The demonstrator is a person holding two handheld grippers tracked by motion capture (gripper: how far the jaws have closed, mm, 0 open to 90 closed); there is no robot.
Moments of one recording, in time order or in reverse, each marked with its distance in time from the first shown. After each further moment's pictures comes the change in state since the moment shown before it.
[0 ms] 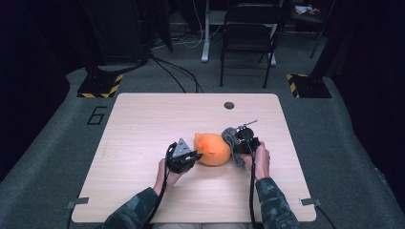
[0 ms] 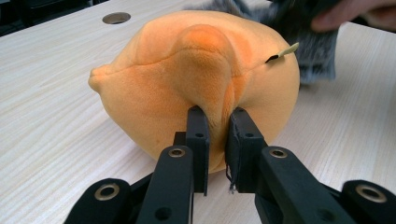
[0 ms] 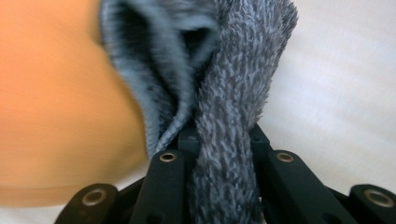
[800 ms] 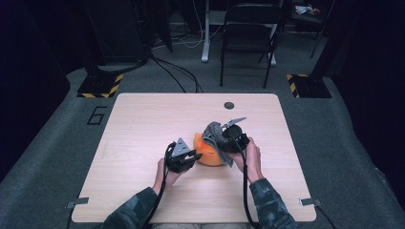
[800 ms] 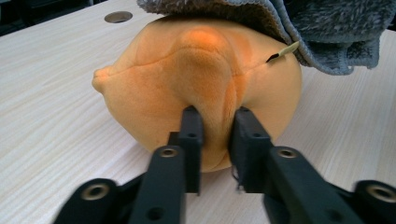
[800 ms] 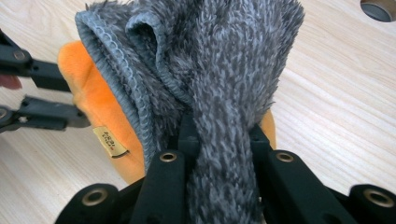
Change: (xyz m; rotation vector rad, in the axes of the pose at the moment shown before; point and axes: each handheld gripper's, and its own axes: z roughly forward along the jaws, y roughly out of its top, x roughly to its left) left arm 0.003 0.000 -0.001 0.006 0.005 0.016; right arm 0.053 0.022 -0.043 -0.125 0.079 -0.173
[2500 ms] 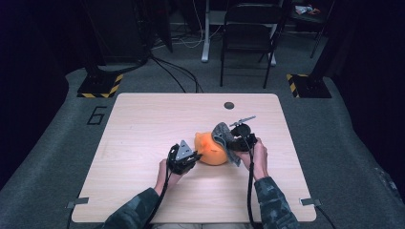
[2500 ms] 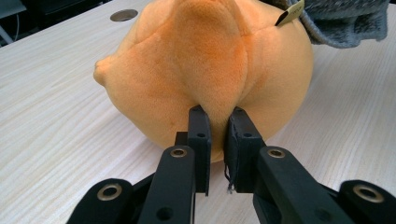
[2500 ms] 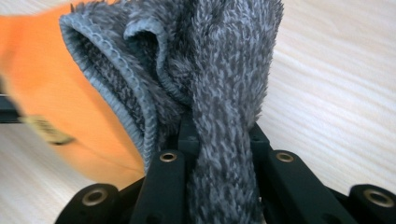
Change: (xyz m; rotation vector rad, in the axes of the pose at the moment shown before) left arm -0.007 -0.005 0.008 0.015 0.041 0.041; right arm -0.030 -0.013 0.005 0.040 -0.013 0.106
